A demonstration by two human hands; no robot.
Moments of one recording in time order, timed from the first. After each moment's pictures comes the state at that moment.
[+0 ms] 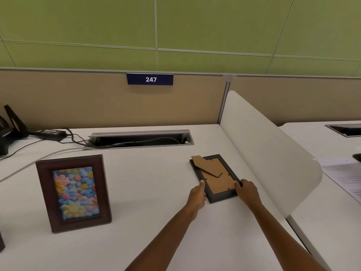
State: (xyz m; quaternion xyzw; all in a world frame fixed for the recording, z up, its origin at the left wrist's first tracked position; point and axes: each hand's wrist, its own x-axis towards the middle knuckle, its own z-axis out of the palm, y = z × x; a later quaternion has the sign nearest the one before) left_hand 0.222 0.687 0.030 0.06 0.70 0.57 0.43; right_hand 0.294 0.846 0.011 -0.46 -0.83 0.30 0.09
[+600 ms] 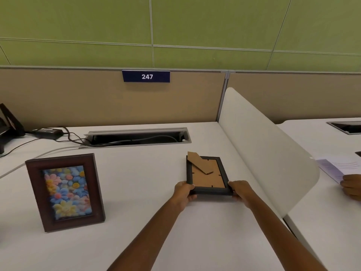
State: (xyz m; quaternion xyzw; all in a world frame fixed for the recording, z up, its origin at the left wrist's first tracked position) left_hand 0.202 0.684 0.038 -0.06 0.64 0.65 0.40; right_hand 0.286 0.849 0.022 -0.51 -0.67 0.53 0.07
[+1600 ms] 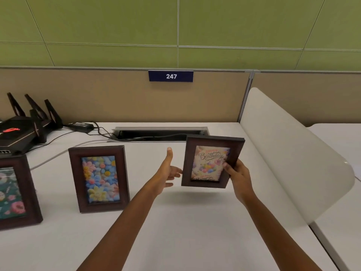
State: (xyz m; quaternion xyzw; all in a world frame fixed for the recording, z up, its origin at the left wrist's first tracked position) left_hand 0.159 0.584 0.094 0.05 0.75 0.56 0.36; right_hand 0.258 0.770 0.057 -0.16 -0.62 0.72 0.27
